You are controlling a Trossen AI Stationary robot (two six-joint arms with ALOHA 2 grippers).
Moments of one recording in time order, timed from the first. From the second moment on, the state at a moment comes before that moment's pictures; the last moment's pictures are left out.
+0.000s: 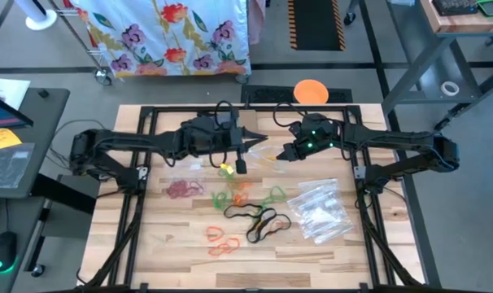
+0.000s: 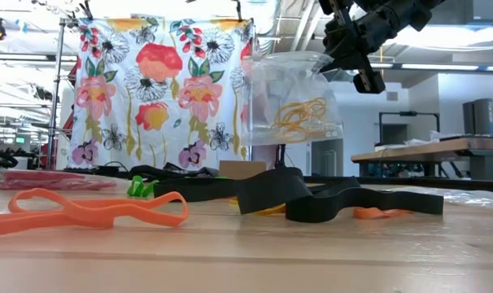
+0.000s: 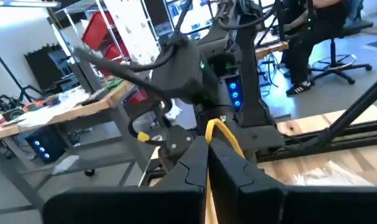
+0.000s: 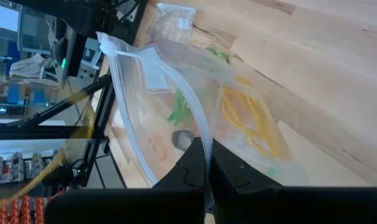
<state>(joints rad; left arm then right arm) 0.06 1.48 1.23 0.24 -0.12 0.33 -0.29 1.22 0.89 -0.31 -0.31 0.94</state>
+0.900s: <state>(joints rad) 0.12 1.51 1.23 0.34 -0.02 0.30 -0.29 1.22 0.89 -0.31 -0.31 0.94</state>
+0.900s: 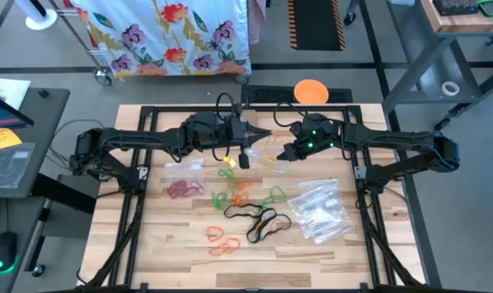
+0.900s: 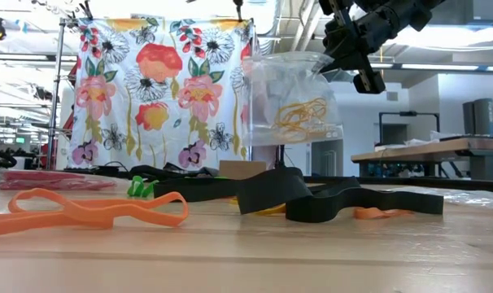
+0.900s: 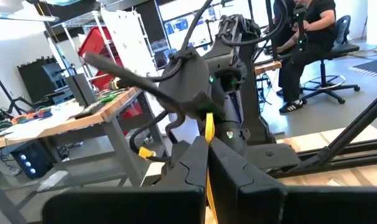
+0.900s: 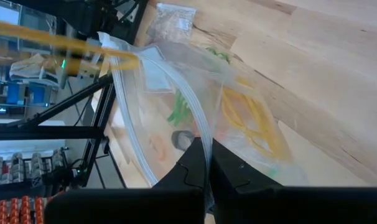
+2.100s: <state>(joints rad) 0.09 1.58 1.23 0.15 -0.14 0.30 -0.29 1.22 0.89 -0.33 -0.31 0.94</state>
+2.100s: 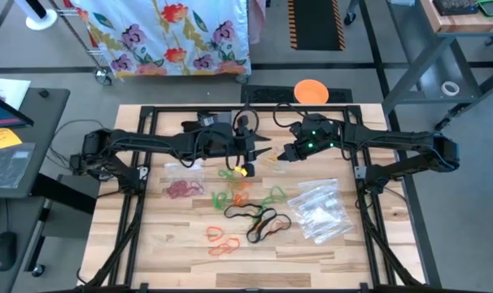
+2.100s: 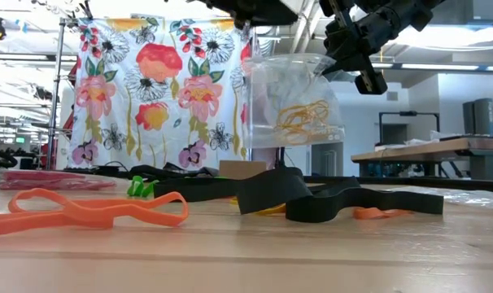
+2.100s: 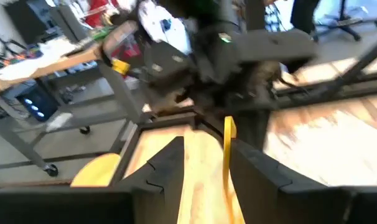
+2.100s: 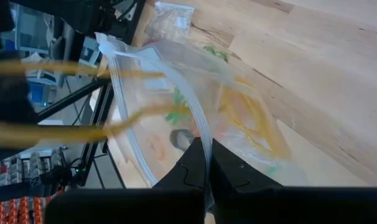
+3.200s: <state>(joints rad) 0.02 1.48 1.23 -0.23 -0.03 0.32 -0.29 1.22 0.89 -0.30 -0.31 0.96</state>
